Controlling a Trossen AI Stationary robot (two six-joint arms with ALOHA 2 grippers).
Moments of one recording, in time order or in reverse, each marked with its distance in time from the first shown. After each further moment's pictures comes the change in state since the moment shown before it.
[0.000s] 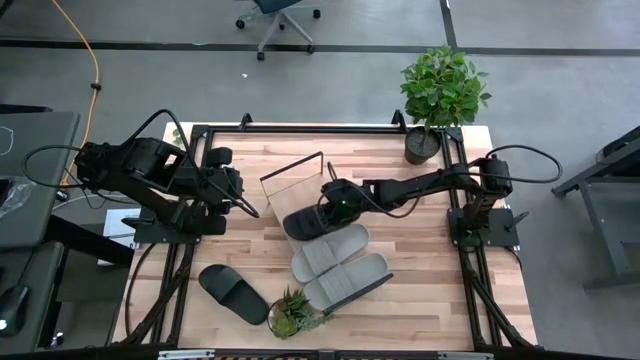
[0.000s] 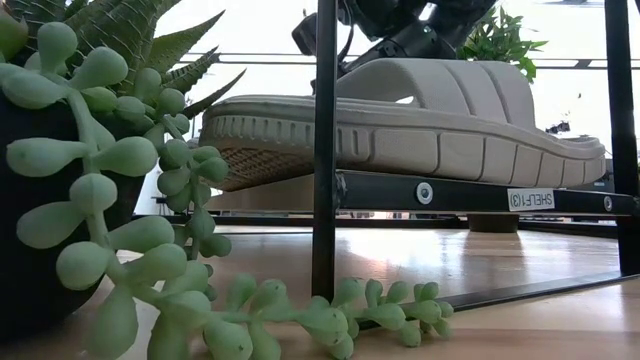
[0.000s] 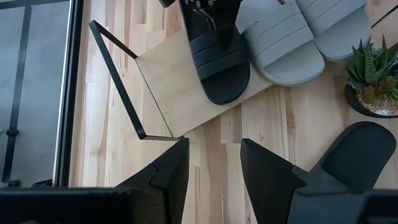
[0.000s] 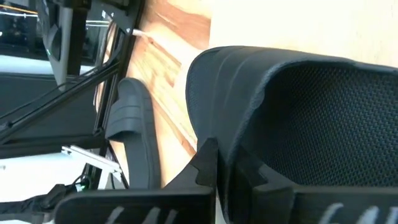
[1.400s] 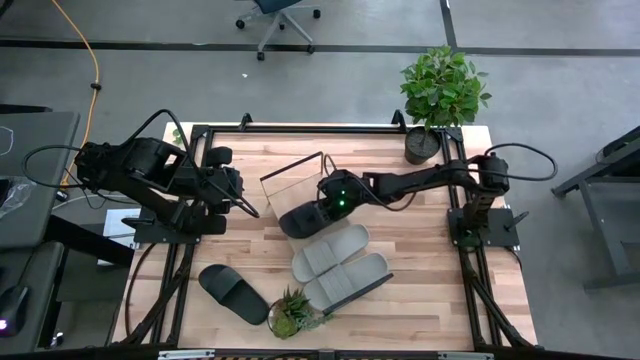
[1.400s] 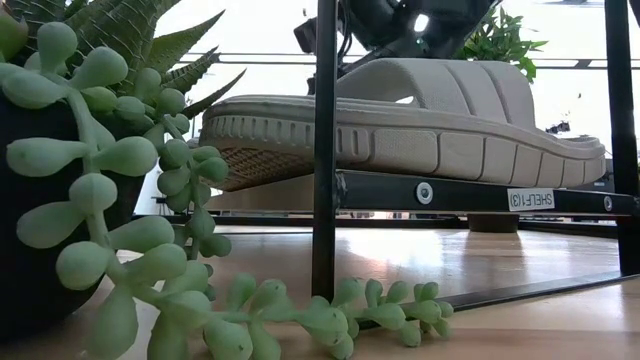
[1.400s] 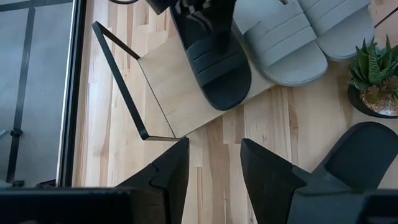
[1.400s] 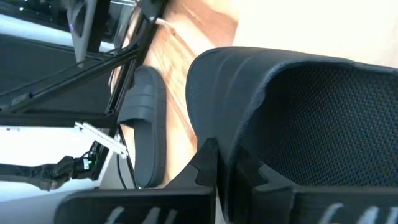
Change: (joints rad) left arm 0.000 0.000 0.000 0.000 -0.010 0.005; right arm -0.056 0.015 0.000 0.066 -0.136 -0.141
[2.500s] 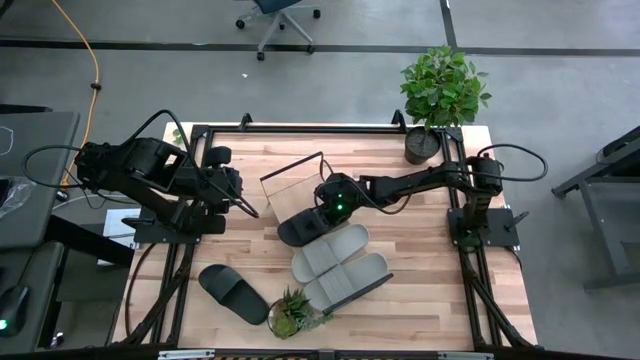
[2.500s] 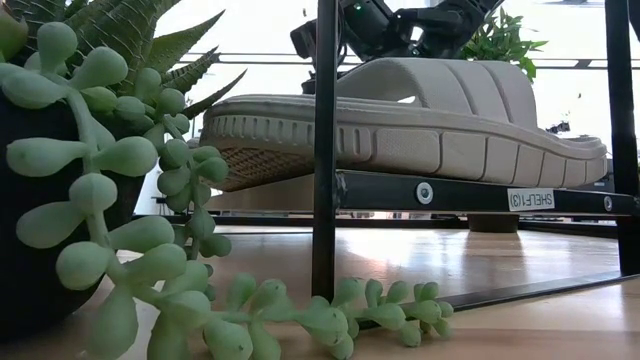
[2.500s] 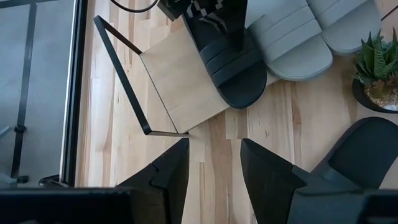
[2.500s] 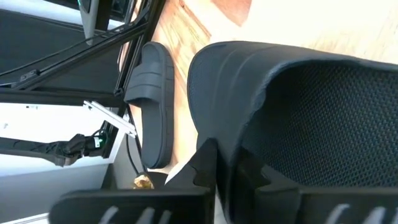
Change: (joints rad) left arm 0.000 0.000 0.000 -0.020 -0.006 -0.003; right arm 0.009 0.051 0.000 0.048 -0.107 0.002
